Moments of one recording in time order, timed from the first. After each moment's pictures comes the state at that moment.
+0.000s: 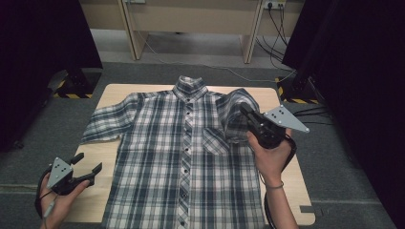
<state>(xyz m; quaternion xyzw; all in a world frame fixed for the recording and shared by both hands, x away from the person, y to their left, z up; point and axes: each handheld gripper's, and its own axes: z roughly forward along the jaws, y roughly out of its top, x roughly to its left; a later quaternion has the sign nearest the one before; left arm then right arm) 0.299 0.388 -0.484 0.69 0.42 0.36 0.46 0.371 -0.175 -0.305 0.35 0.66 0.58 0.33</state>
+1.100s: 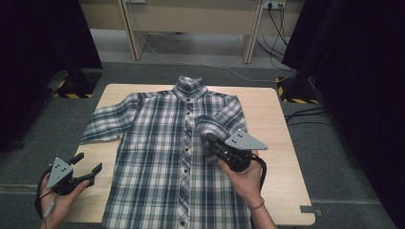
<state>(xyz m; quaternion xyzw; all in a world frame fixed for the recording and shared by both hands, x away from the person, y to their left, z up) 0.299 0.388 -0.484 0.69 0.42 0.36 0.46 0.347 -0.114 -0.361 0.29 0.75 0.55 0.24</state>
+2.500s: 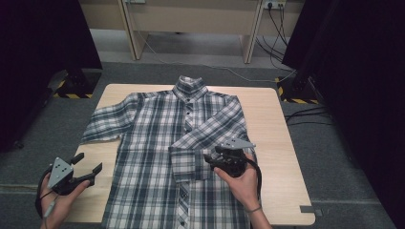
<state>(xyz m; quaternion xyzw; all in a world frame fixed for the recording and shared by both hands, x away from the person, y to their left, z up) 0.299 0.387 -0.484 0.70 0.42 0.36 0.46 0.369 -0.117 -0.426 0.39 0.79 0.45 0.14</state>
